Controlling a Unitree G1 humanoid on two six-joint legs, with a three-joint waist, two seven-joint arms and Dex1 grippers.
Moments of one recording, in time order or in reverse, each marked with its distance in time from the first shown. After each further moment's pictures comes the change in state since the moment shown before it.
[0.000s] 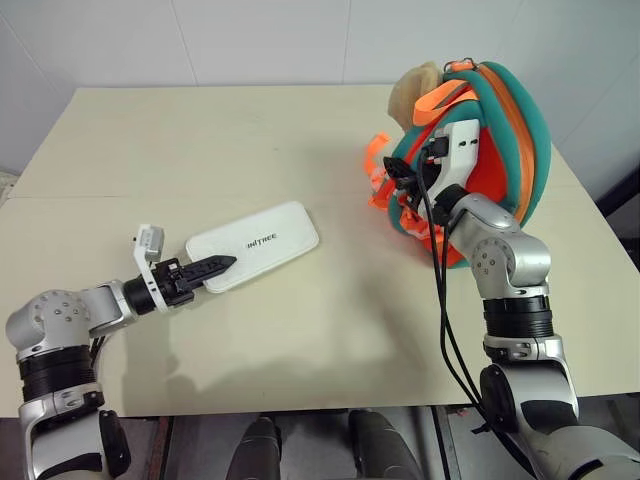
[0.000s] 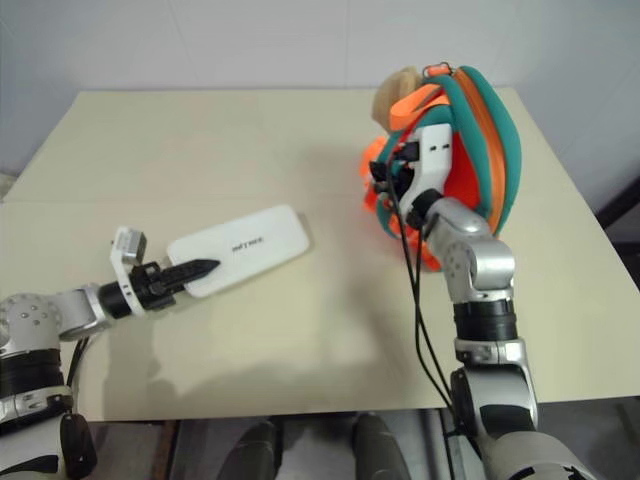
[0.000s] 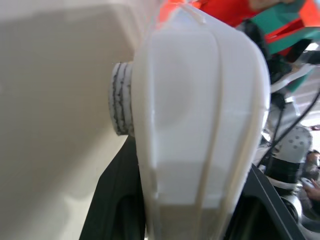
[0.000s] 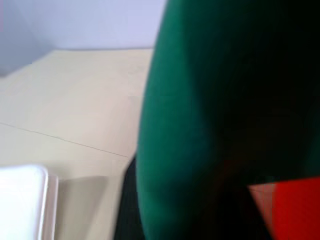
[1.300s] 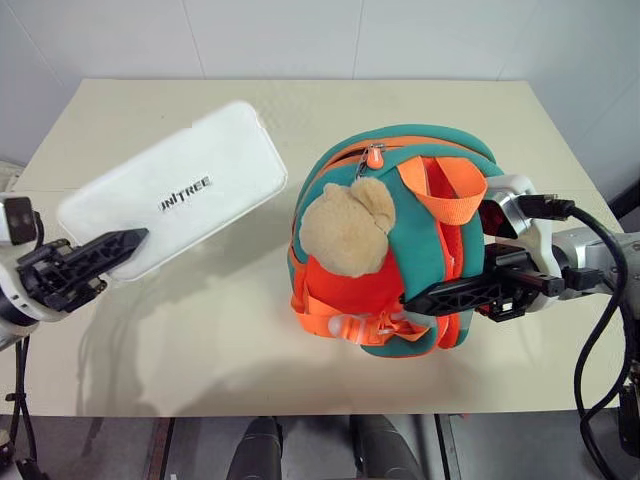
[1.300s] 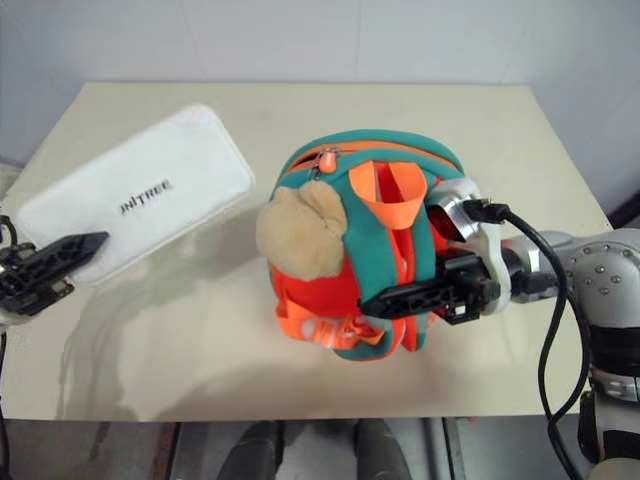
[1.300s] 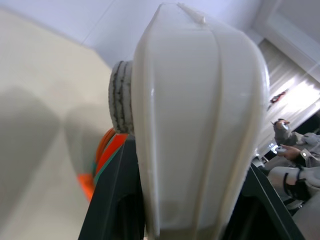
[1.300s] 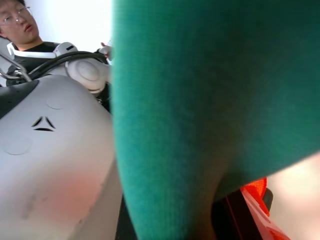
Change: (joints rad) left arm 0.237 0.192 0.309 -0.315 -0.405 -0.142 -0.165; right arm 0.116 -0.585 0.085 -0.308 0.762 0.731 0.885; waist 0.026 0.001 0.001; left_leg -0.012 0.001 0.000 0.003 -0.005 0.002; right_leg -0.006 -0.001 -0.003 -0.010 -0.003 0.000
